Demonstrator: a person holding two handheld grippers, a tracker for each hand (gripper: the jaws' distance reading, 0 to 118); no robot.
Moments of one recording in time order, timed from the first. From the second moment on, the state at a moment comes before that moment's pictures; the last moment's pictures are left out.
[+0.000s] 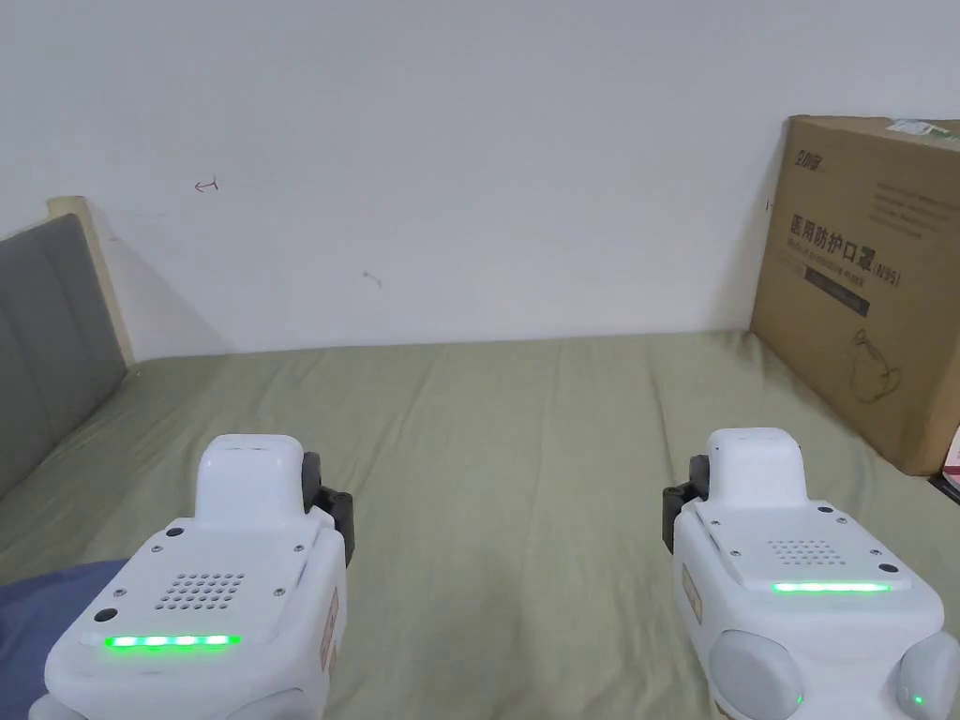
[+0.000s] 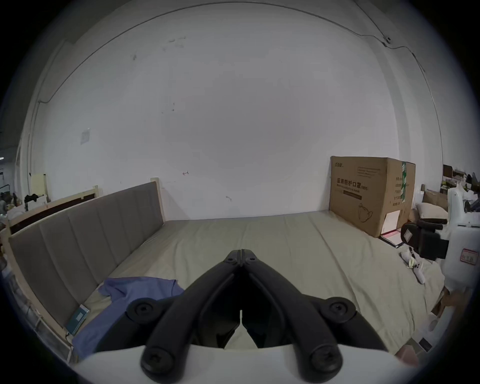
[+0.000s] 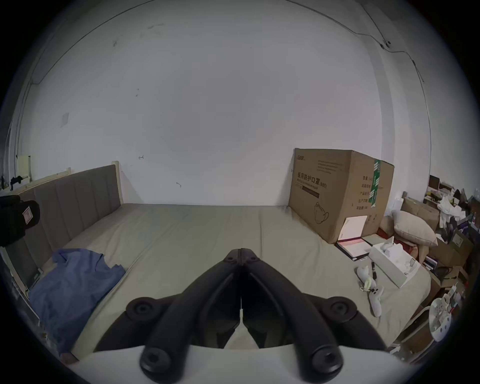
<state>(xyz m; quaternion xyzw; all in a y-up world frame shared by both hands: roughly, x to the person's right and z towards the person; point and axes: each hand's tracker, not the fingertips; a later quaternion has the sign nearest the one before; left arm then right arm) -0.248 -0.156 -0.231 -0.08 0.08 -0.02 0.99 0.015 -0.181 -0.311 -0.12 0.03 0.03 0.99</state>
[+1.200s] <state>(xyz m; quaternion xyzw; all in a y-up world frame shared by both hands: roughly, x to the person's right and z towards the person) -0.386 -0.148 -0.113 -0.10 0.32 0.02 0.94 -0.165 -0.173 -0.285 -0.13 0.28 0.06 0.95</state>
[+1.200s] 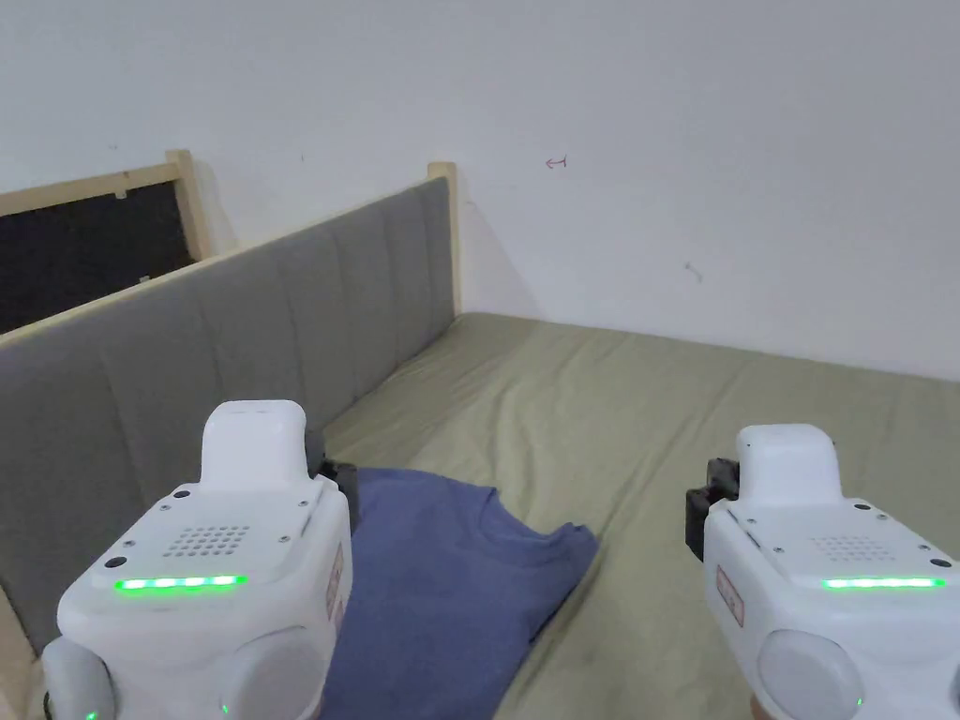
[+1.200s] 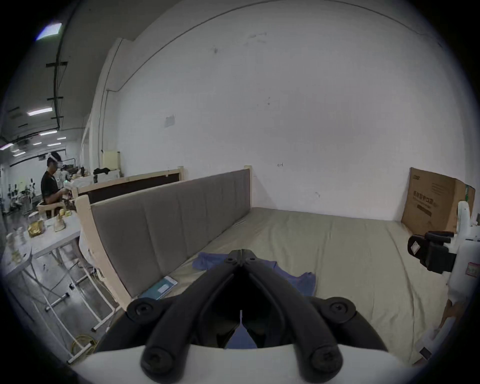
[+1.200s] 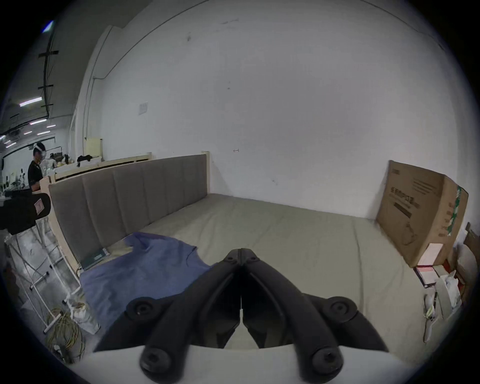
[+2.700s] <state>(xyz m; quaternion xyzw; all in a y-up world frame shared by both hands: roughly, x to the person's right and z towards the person) -0.510 -0.377 -0.350 -0.46 0.25 0.20 0.82 -0.160 -0.304 -0.368 -0.33 0.23 0.10 0.91</state>
